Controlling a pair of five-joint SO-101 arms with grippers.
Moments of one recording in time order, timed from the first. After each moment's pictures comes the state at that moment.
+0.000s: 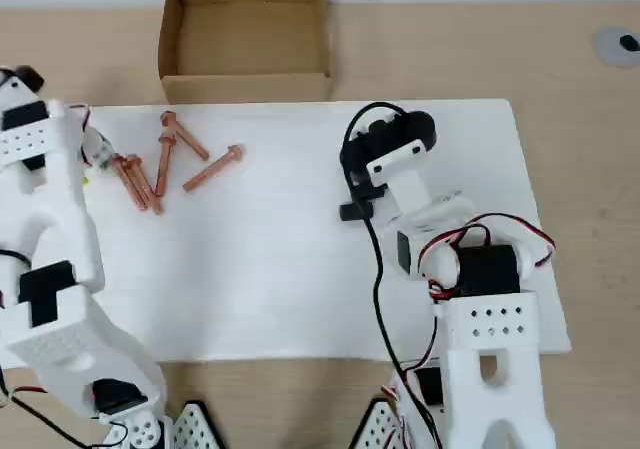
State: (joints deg) left arm -23.7 15.6 -4.1 69.3 15.2; right arm -8.4 -51.2 42.0 77.1 12.9
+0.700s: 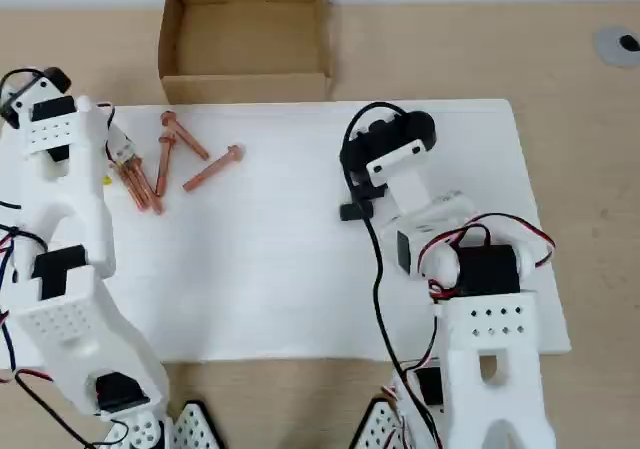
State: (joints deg) left arm -19.7 23.1 -5.8 67.8 18.2; right arm -8.4 -51.2 42.0 77.1 12.9
